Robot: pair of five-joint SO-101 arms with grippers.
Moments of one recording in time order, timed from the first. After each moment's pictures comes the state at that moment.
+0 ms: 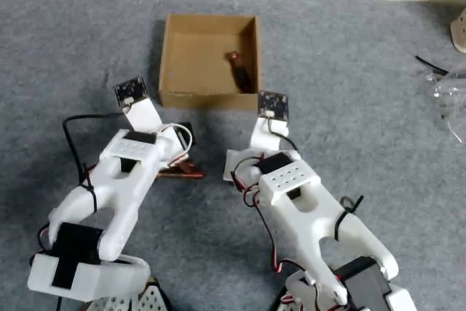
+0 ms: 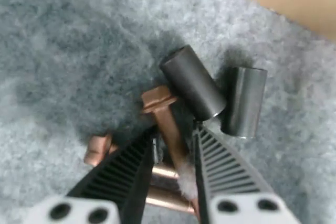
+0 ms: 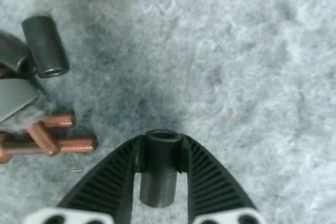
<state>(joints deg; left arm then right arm) 3.9 -6.1 48.1 35.6 40.0 -33.3 -17.2 50.3 37.6 -29.6</state>
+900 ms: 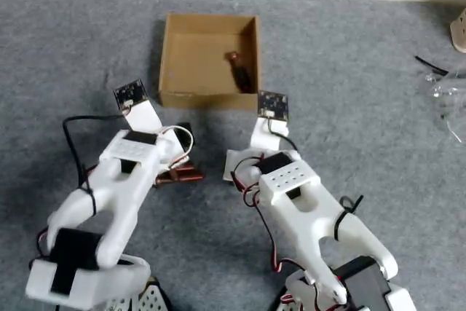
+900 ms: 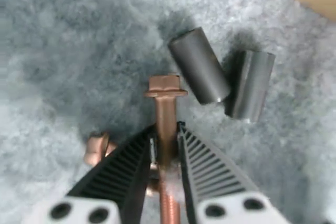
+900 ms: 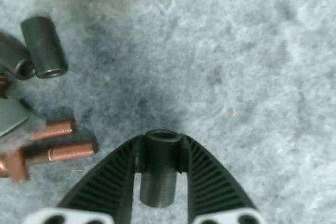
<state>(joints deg) 4.2 -11.8 48.0 41.8 39.9 -33.3 -17.2 50.3 37.6 -29.6</state>
